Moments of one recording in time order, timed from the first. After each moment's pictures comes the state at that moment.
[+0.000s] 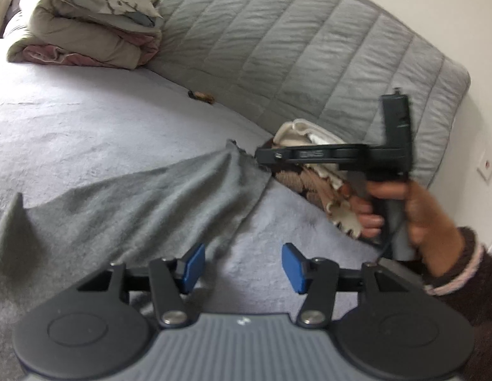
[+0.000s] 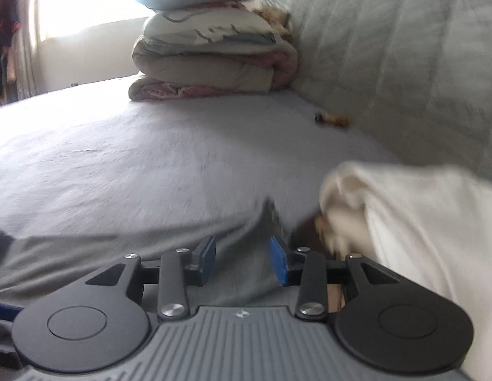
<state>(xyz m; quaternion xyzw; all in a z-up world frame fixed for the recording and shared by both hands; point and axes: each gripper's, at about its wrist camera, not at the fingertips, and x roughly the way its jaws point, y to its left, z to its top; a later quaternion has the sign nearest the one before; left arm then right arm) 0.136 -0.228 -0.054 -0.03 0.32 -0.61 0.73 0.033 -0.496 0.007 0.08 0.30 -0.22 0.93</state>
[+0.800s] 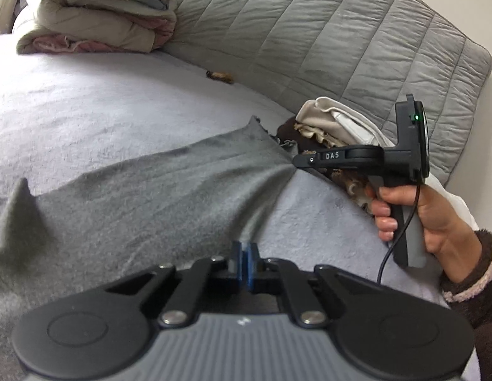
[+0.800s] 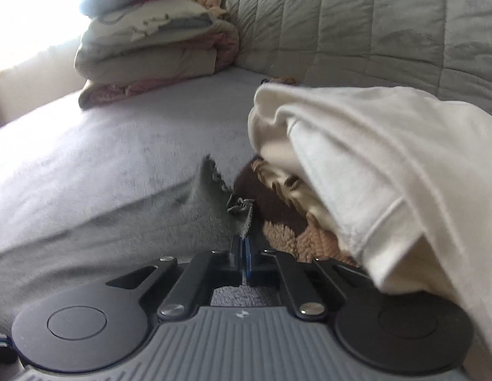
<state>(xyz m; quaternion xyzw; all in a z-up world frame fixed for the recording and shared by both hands) 0.139 -0.236 -0.061 -0.01 0.35 -0.58 0.74 0.019 -0.509 -0.035 0.12 0.29 -0.29 0.91</state>
